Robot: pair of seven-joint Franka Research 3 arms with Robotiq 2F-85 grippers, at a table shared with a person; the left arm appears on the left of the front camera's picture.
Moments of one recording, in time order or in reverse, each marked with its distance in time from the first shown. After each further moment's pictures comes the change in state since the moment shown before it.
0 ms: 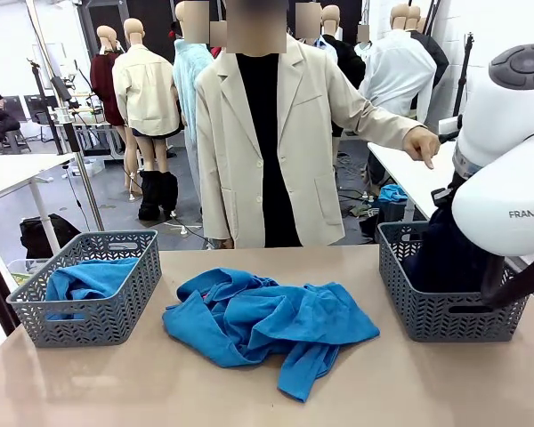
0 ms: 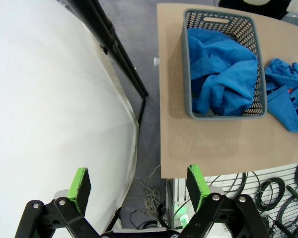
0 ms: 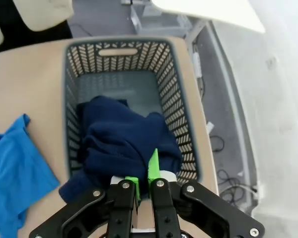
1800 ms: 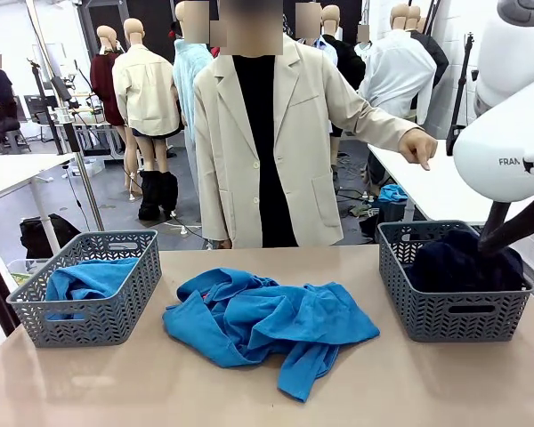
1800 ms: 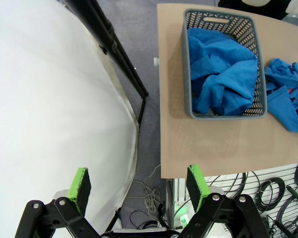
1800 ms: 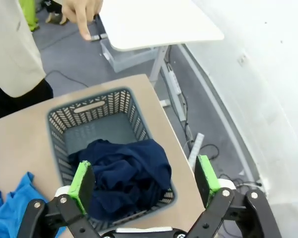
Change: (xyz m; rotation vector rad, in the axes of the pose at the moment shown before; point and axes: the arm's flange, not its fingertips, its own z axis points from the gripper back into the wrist) left arm 0.000 0.000 0.000 0.000 0.000 0.000; right arm 0.054 -0.036 0.044 -0.125 -0.123 -0.205
